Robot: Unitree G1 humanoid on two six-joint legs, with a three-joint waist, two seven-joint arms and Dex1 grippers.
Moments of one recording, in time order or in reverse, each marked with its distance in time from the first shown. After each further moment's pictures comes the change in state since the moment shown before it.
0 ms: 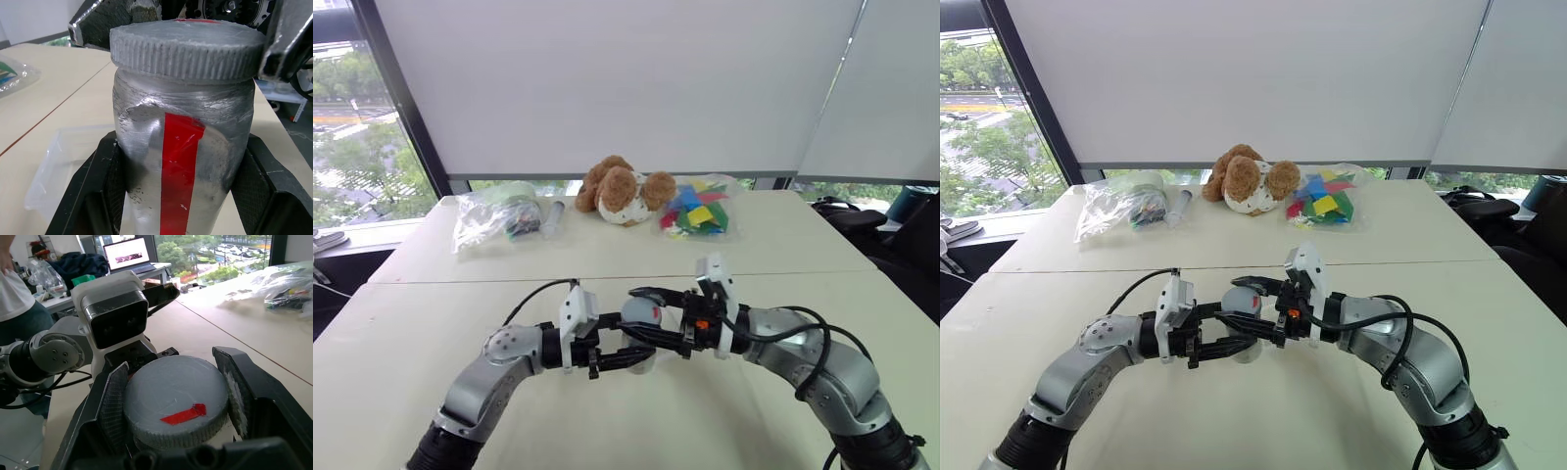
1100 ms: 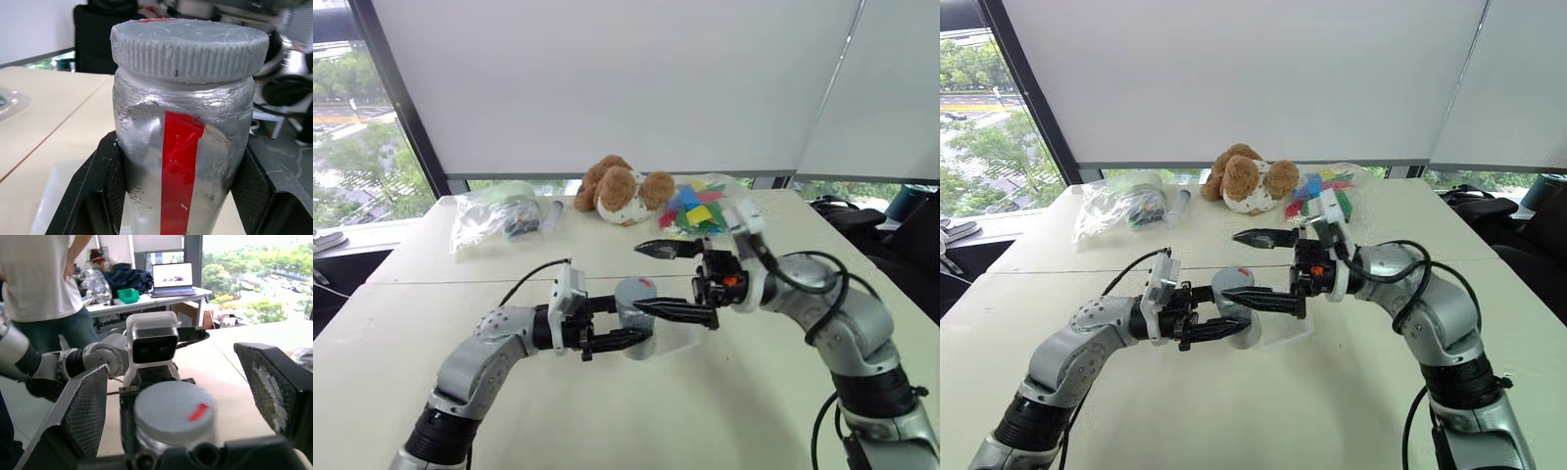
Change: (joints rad) left arm -0.082 -0.021 0.072 0.025 -0.100 0.085 -0.011; right arm -0.209 0.014 -0.073 0.123 0.039 -0.027 0.198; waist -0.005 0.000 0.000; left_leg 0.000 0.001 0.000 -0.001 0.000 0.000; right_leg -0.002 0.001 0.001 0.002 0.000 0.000
